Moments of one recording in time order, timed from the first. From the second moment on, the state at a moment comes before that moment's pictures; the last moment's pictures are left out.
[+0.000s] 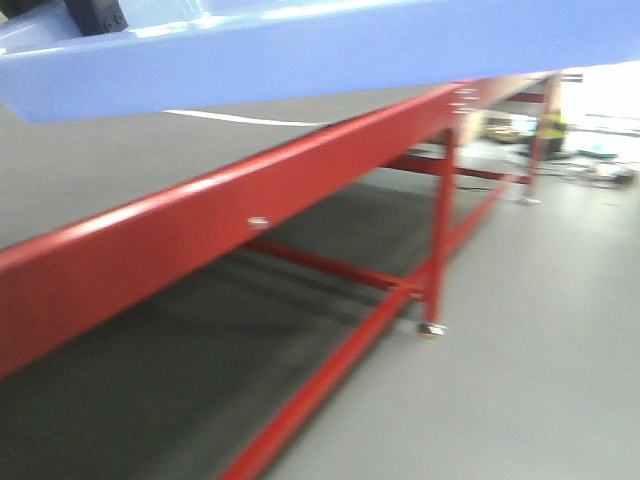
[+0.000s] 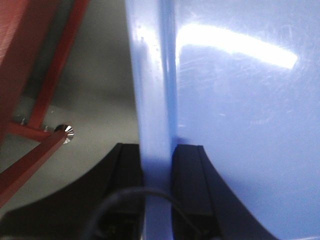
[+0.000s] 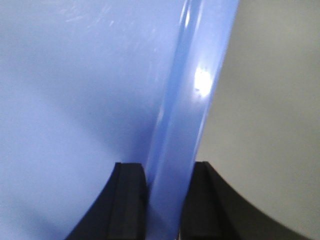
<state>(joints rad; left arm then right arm) -0.60 1.43 -1.44 -0.06 1.23 -0.30 0.49 1.14 -1.25 -0.14 1.22 0.46</state>
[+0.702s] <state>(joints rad) -0.60 1.43 -1.44 -0.06 1.23 -0.30 0.49 1.14 -1.25 -0.14 1.23 0.46</state>
